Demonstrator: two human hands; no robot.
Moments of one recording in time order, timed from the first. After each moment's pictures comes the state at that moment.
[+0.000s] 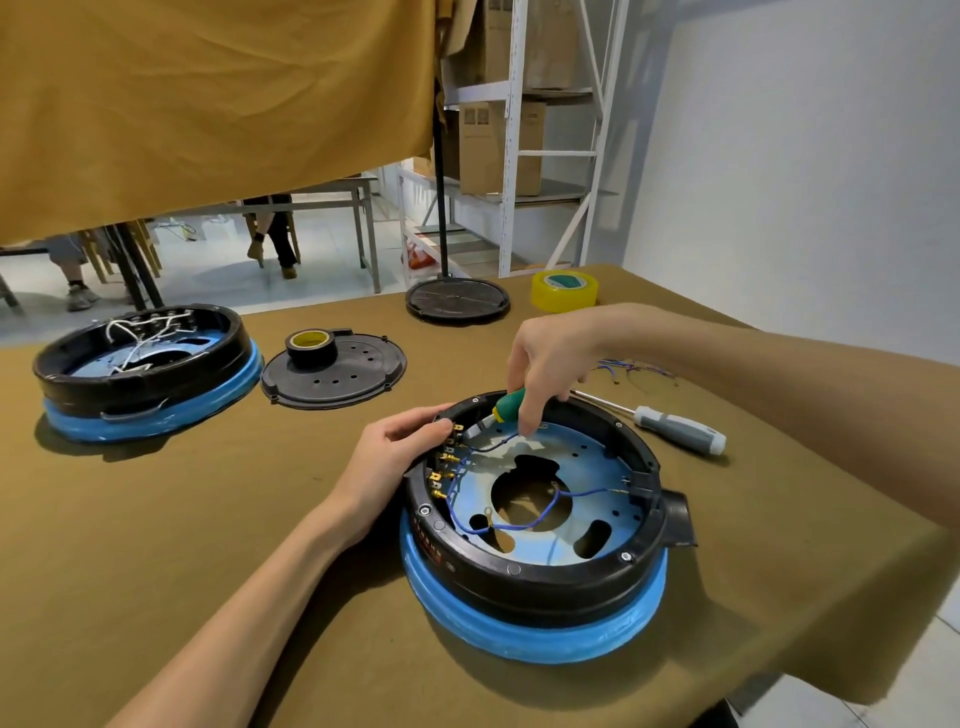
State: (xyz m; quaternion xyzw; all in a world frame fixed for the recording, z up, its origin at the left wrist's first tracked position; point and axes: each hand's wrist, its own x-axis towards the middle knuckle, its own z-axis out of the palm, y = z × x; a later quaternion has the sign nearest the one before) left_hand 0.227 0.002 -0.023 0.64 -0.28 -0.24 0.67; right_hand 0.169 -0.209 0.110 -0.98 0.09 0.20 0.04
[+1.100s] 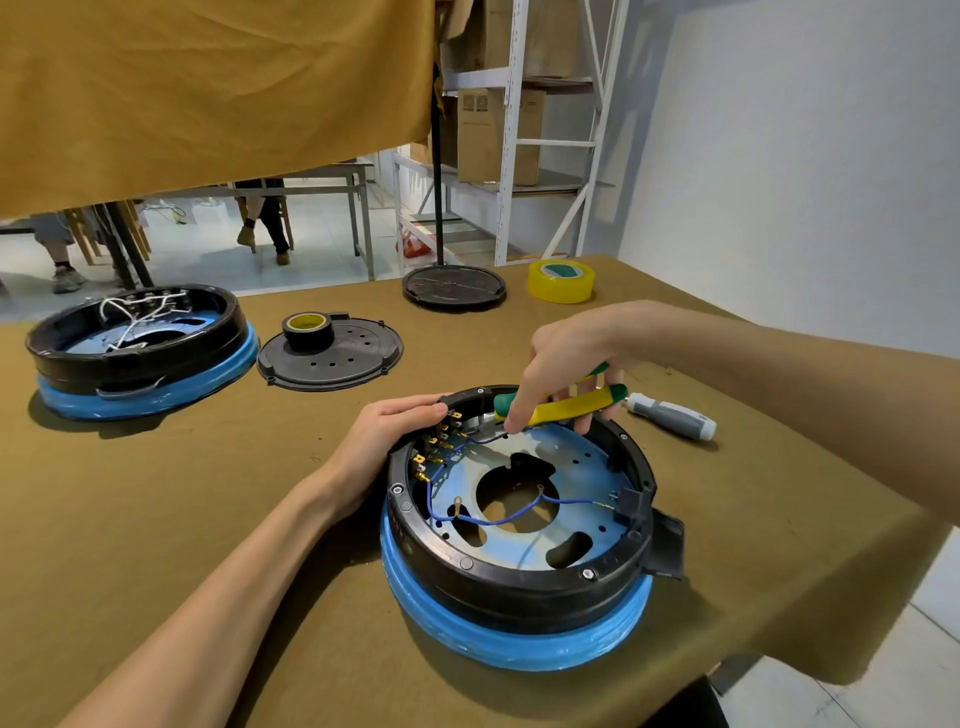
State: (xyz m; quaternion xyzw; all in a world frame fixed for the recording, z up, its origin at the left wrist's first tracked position) left_hand 0.224 0.010 -0.013 0.64 -0.29 -0.29 0.65; right_hand 0.137 -0.185 0.115 -0.93 0.23 0.26 0.14
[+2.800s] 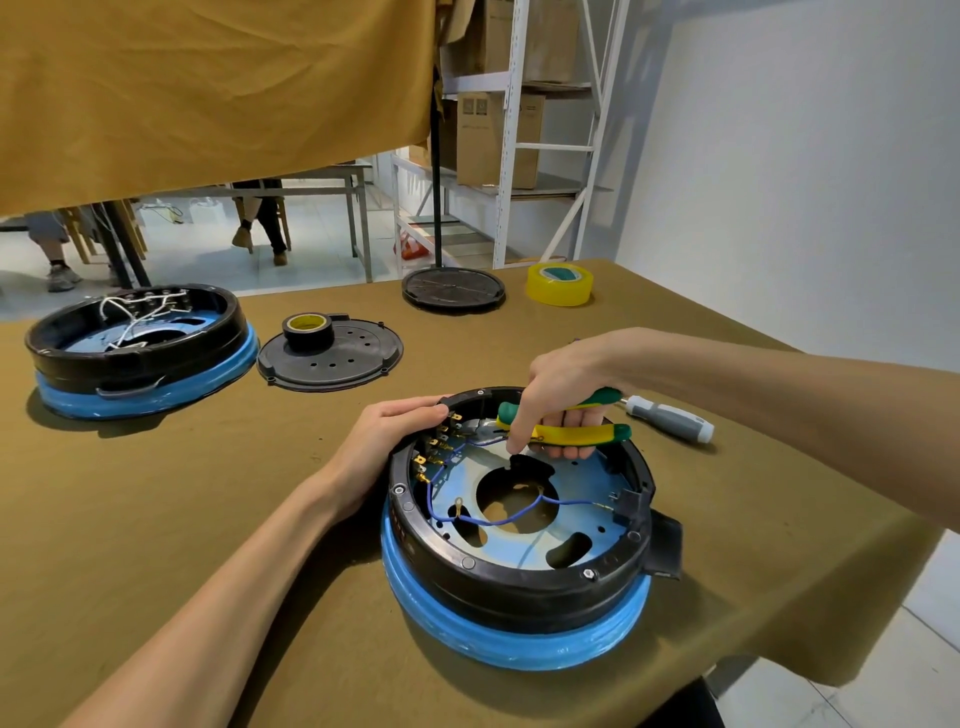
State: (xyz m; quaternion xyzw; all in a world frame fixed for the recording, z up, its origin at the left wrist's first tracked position) left_hand 0.226 0.009 -0.014 0.63 -0.28 -0.28 0.66; right_hand 0.141 -0.191 0.089 -0.89 0.23 0.32 0.25
